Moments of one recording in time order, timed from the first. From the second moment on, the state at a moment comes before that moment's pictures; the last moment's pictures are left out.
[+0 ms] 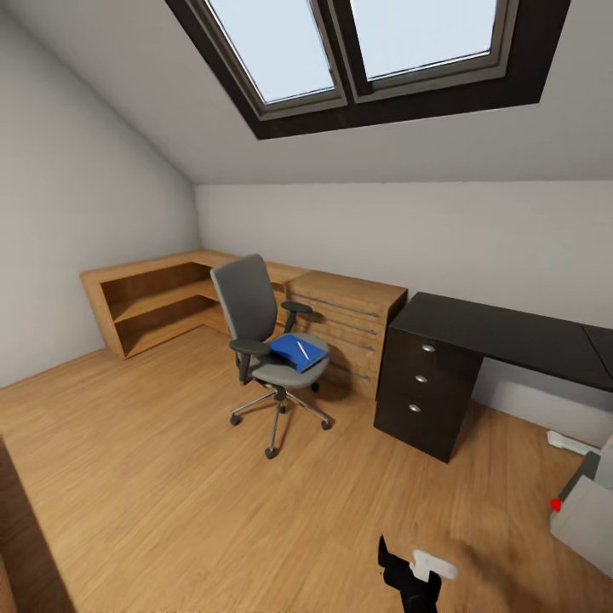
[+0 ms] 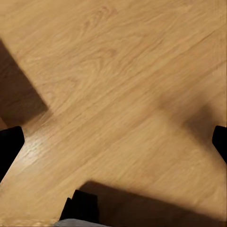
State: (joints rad) left arm -0.09 0.08 -0.01 -0.42 0.41 -0.07 -0.02; right arm -0.49 0.08 -0.11 0.02 -0.25 -0.69 0.03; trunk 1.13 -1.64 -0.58
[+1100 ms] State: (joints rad) left arm -0.09 0.08 -0.01 -0.03 0.41 -0.39 -0.03; right arm -0.08 0.03 -0.11 0.02 -0.25 -0.85 0.01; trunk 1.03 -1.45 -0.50
